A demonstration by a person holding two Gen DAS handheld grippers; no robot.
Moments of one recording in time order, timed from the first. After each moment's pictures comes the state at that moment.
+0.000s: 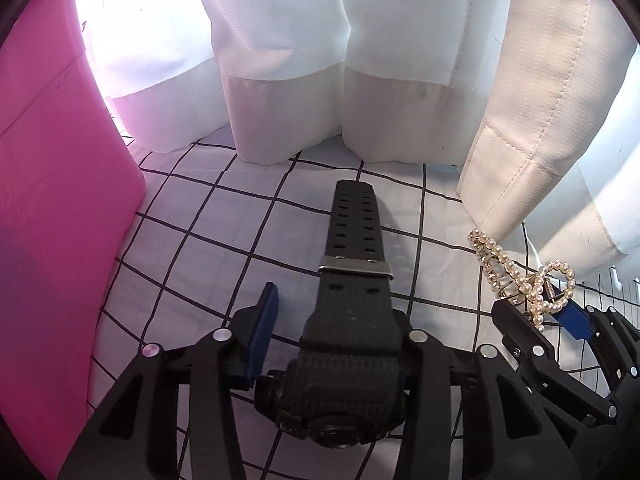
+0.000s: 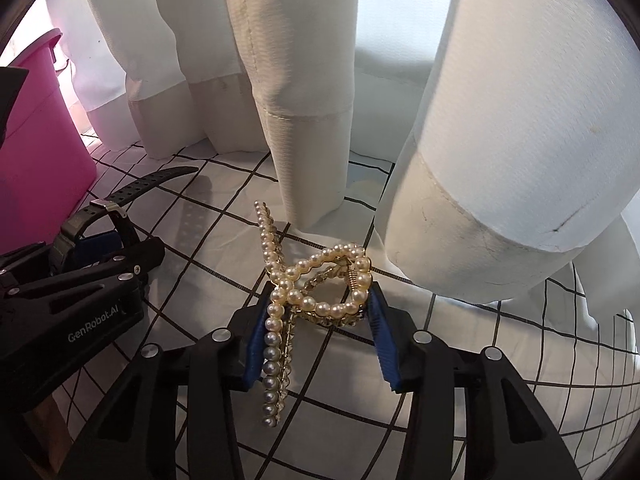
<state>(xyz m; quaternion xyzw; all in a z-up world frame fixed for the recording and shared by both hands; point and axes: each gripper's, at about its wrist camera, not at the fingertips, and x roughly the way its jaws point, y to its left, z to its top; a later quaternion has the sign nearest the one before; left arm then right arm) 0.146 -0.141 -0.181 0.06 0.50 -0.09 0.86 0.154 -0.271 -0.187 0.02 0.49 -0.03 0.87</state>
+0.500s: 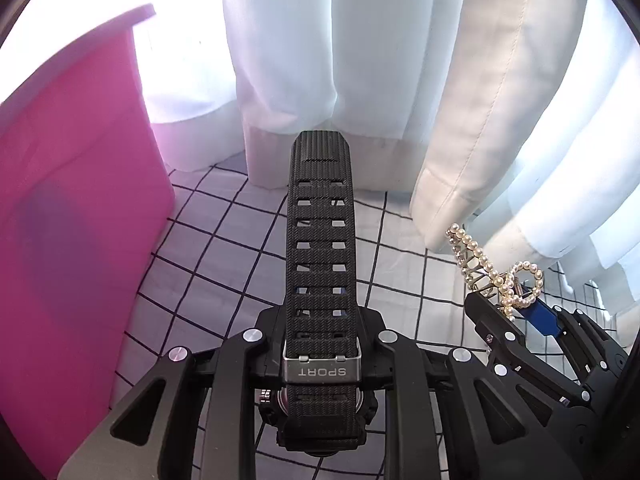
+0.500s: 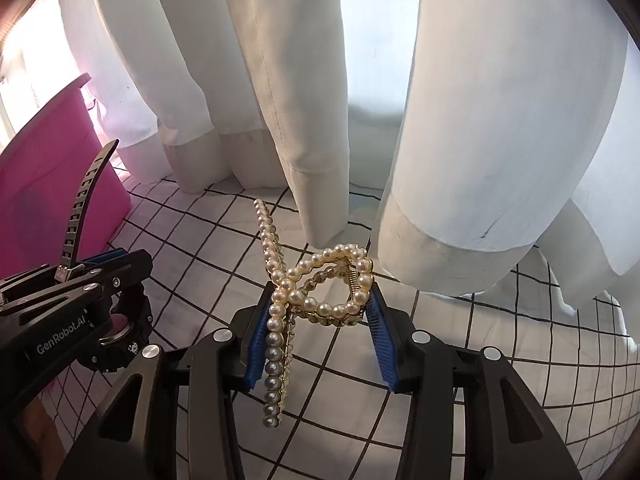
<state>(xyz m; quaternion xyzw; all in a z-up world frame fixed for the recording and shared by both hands) 0.094 -0.118 -0.101 0.03 0.47 -0.11 0.88 0.121 -0.281 -0.129 0.04 0.45 -0.03 0.89</state>
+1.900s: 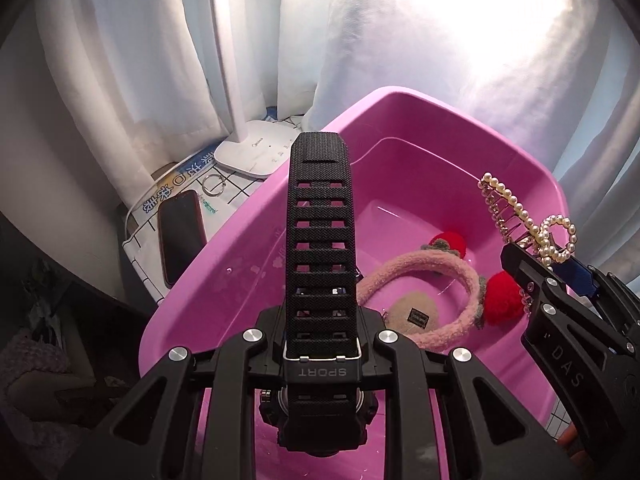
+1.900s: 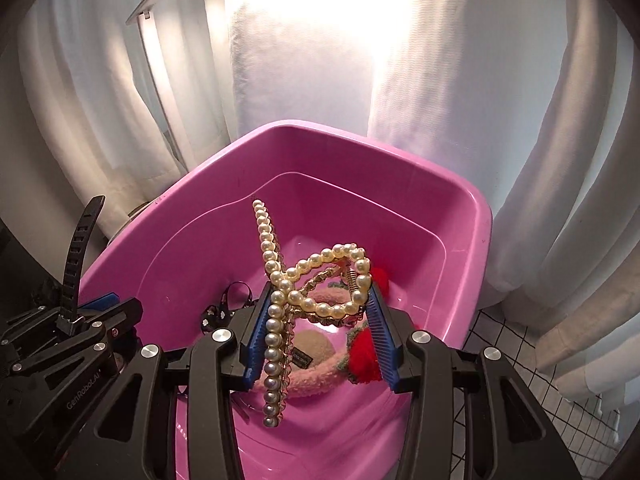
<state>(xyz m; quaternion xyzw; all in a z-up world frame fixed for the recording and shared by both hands) 0.088 0.181 0.017 -0.05 0.47 0.08 0.88 0.179 0.030 -0.011 -0.04 0.44 0.12 0.89</state>
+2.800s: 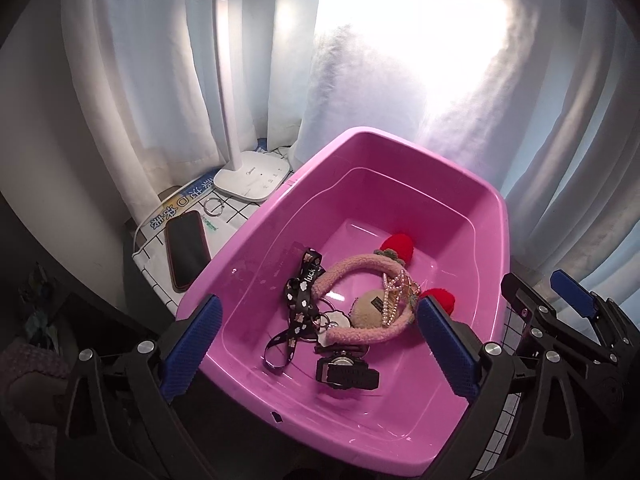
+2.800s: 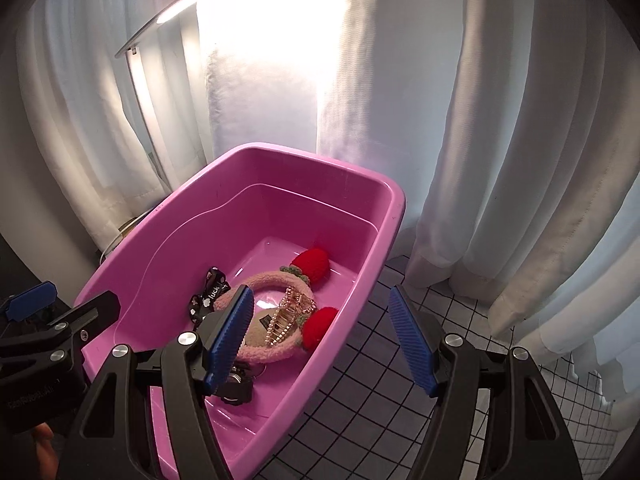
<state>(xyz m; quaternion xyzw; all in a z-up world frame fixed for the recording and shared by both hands) 0.032 0.166 0.067 -0.05 0.43 0.06 0.90 0.119 -0.008 0.037 -0.04 0.42 0.06 0.90</state>
